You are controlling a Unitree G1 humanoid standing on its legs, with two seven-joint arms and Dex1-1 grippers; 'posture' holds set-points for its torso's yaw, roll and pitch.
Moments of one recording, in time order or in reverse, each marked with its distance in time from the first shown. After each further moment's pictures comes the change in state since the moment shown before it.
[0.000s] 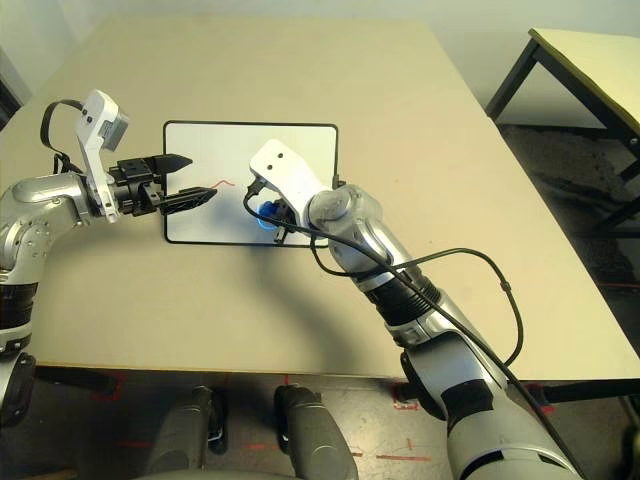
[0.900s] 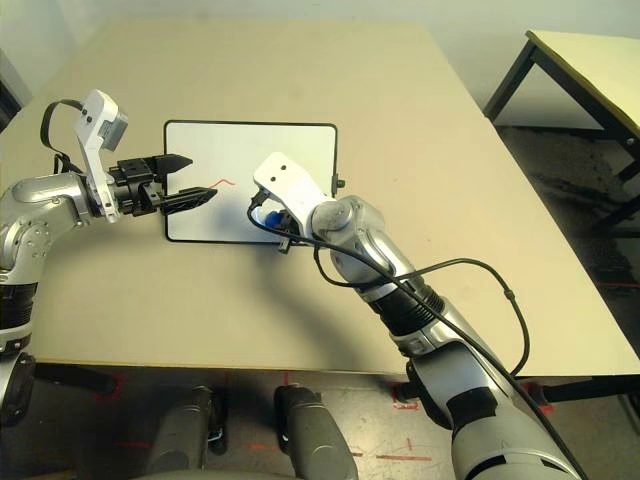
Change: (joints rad) left arm 0.000 0.000 0.000 -0.002 -0.004 0.004 -0.006; right arm 0.033 -0.019 0.018 -0.052 -0.009 0.035 -0.005
